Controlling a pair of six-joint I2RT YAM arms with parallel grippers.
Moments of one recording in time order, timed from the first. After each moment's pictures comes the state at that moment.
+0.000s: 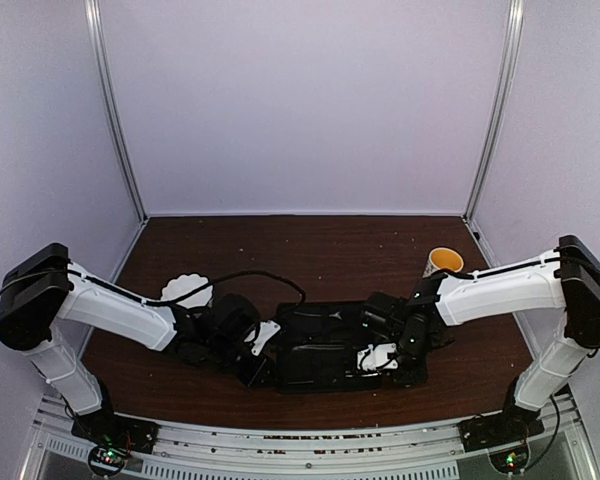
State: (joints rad) left arm -1.03 1.64 0.71 -0.02 0.27 -0.36; right arm 0.98 1.63 0.93 -0.89 0.05 -0.47
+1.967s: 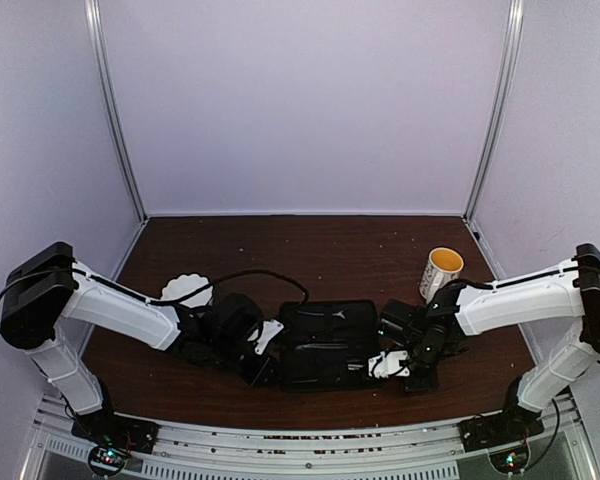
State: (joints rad) left arm -1.03 1.66 0.73 -0.01 0.27 -0.36; right arm 0.98 1.51 0.79 -0.81 0.01 -0.49
